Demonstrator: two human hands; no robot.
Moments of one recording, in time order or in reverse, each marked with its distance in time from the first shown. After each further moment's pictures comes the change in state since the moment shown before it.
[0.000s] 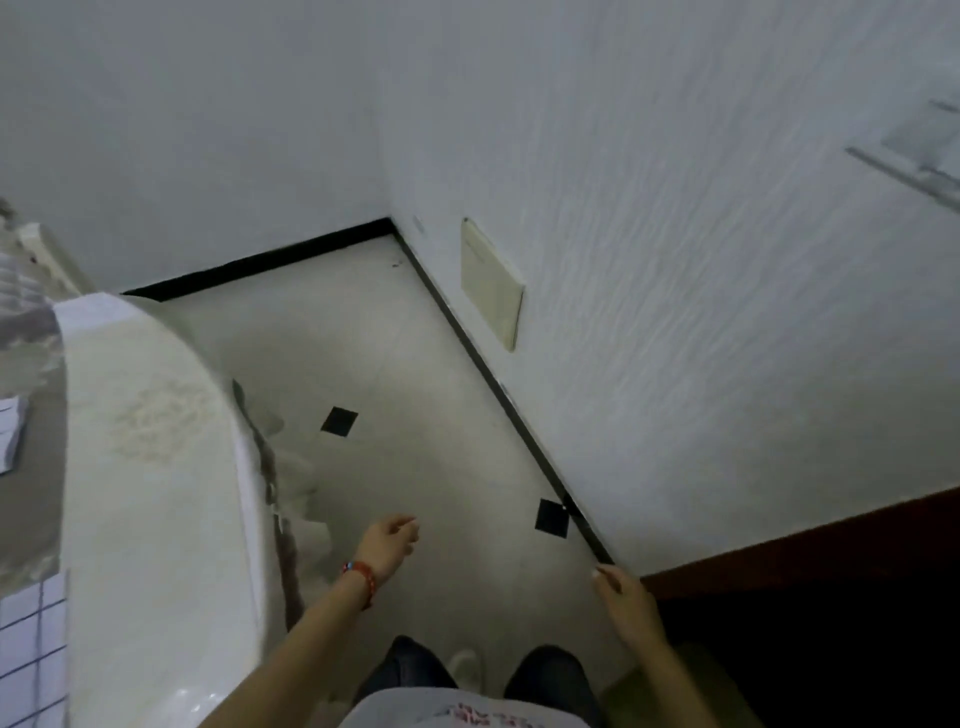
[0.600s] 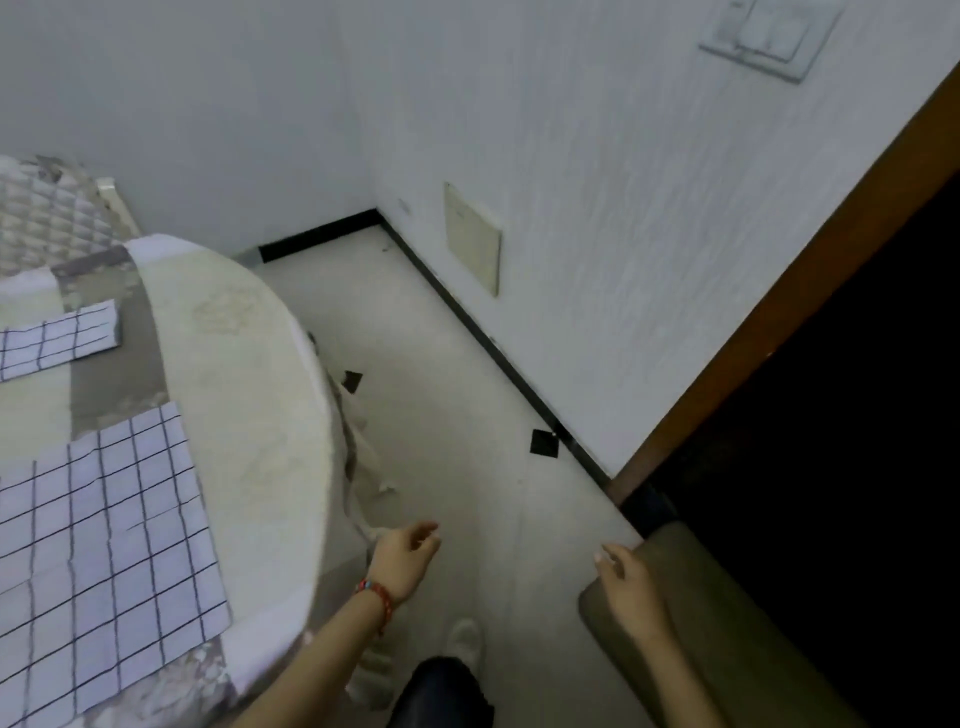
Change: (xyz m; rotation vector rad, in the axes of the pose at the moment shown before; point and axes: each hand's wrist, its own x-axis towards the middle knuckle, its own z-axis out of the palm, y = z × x) left_hand -0.227 -0.174 0.014 0.350 -0.047 0.245; right_hand -0.224 0.160 0.075 0.131 0.113 -0.069
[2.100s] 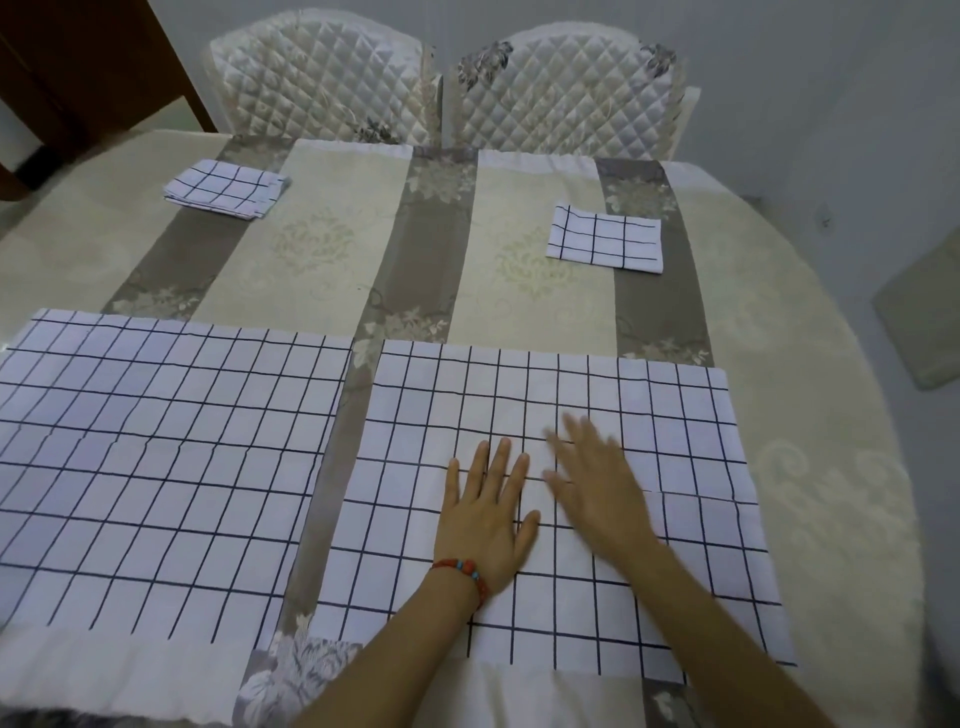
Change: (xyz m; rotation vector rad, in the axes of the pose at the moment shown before) left_hand -0.068 -0.370 -0.306 0.549 0.566 -0.075; right_hand -0.129 -0.308 0.532 -0.891 -0.314 -1.202
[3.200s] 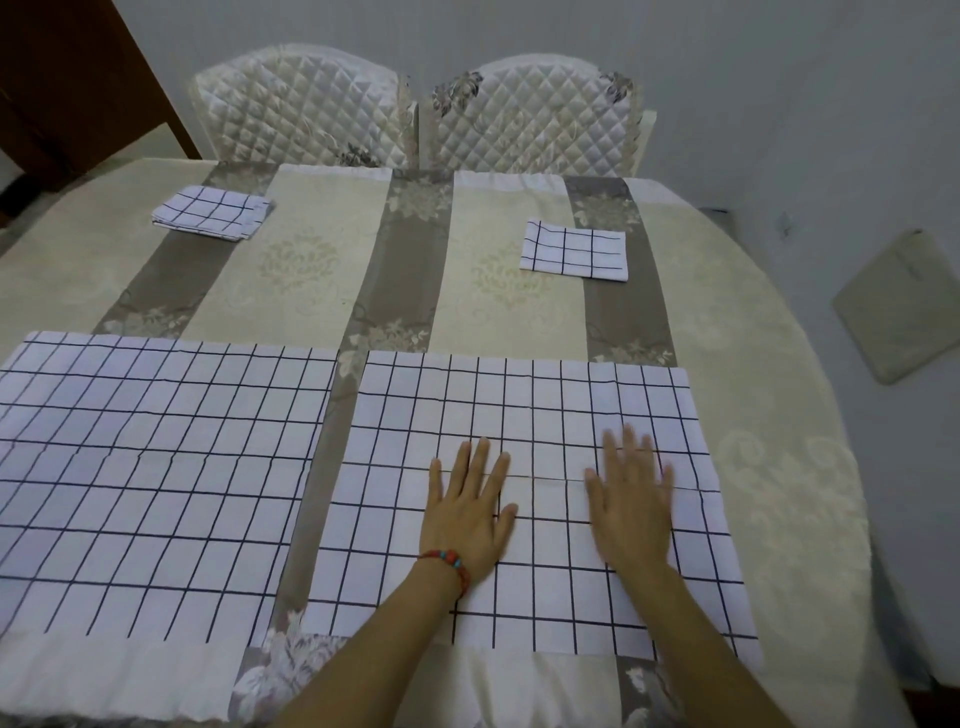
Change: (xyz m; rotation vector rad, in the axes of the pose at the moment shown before) left_hand 0.000 -0.002 0.003 0.000 -0.038 0.027; right_hand -0.039 0.021 -0.007 -0.047 0.151 0.356
